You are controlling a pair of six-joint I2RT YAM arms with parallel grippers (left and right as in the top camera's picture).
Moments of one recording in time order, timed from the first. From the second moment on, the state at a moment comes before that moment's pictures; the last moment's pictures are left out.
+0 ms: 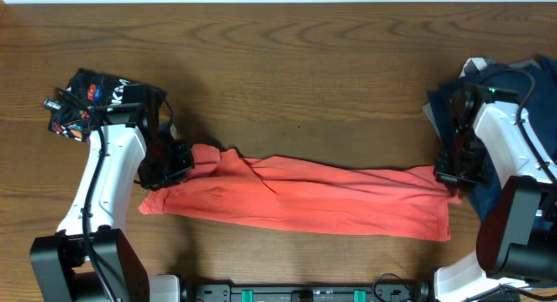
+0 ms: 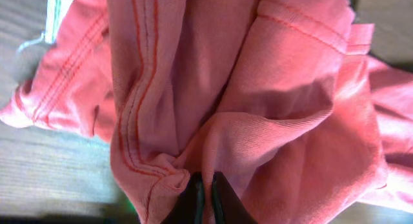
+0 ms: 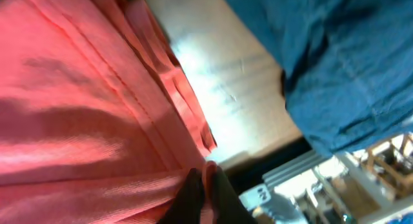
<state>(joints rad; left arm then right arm) 0.09 1.55 1.11 -1.21 0.19 -0.27 -0.15 1.75 1.19 -1.39 0.23 0.35</state>
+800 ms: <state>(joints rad) 0.09 1.55 1.10 -1.12 0.15 -0.28 -0.21 1.75 1.02 -1.14 0.09 0.35</state>
